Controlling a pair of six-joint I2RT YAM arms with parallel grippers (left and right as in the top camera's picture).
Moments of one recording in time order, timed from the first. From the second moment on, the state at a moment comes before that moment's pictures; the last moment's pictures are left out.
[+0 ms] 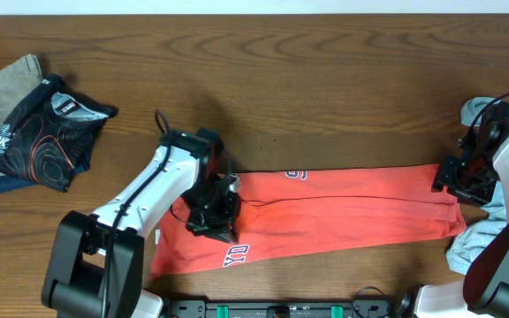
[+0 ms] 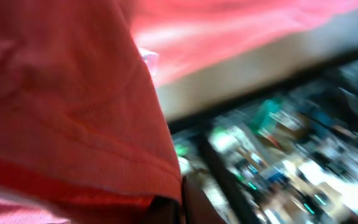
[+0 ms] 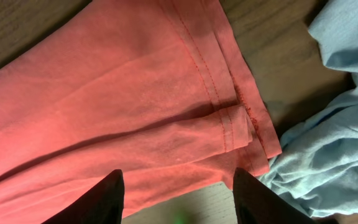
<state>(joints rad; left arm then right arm) -0.39 1.65 1.01 -1.31 0.69 -0.20 -0.38 1.64 1.13 -1.11 0.02 0.10</state>
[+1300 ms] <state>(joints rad) -0.13 1.65 1.01 -1.20 0.33 -0.27 -0.38 1.64 1.13 -1.11 0.02 0.09</state>
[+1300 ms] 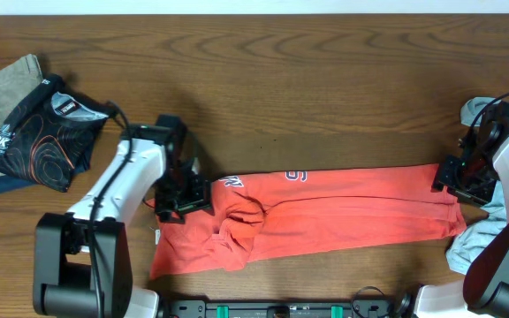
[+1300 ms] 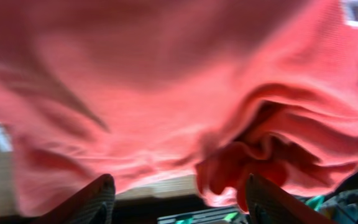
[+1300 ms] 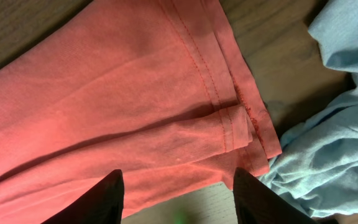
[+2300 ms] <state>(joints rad) -0.04 1.65 0.80 -0.93 0.35 -0.38 -0.38 1.64 1.13 -1.10 0.02 0.10</state>
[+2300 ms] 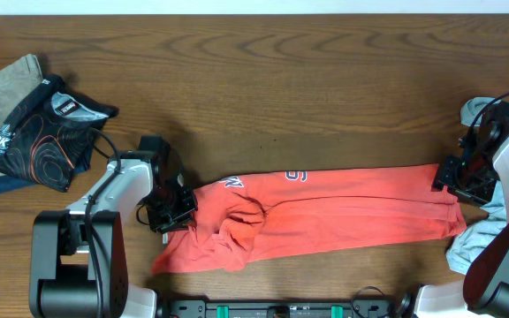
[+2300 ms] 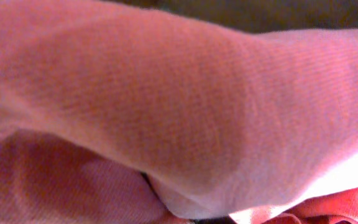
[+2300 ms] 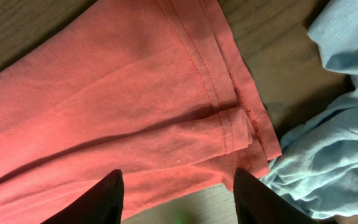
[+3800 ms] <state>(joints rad) -0.04 1.63 0.81 -1.01 0.33 -0.38 -0.38 1.64 1.13 -1.10 0.02 0.10</state>
